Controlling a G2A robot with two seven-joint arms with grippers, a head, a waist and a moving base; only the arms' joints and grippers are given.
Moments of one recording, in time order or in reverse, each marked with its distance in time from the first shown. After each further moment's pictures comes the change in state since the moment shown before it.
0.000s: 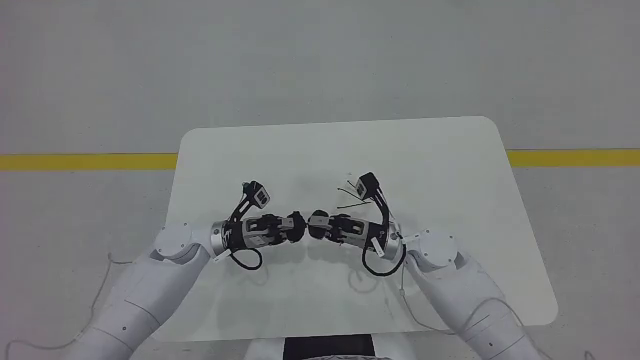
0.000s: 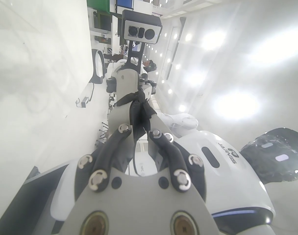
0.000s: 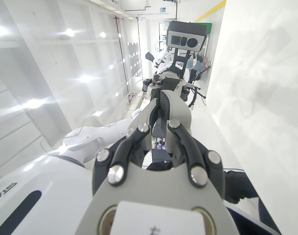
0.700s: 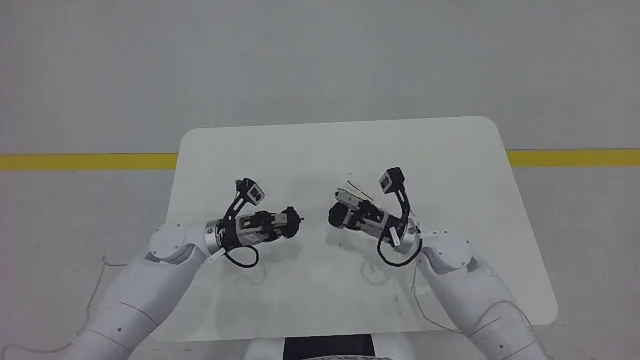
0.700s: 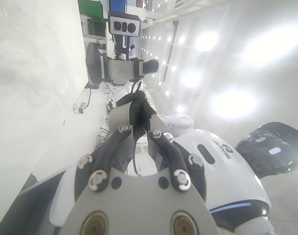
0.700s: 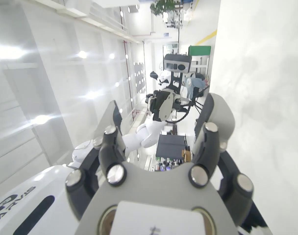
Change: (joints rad) left arm 0.020 0.006 -0.035 -0.007 -0.038 -0.041 -0.008; right arm -0.056 0.016 0.097 0.025 0.102 -0.059 -0.112
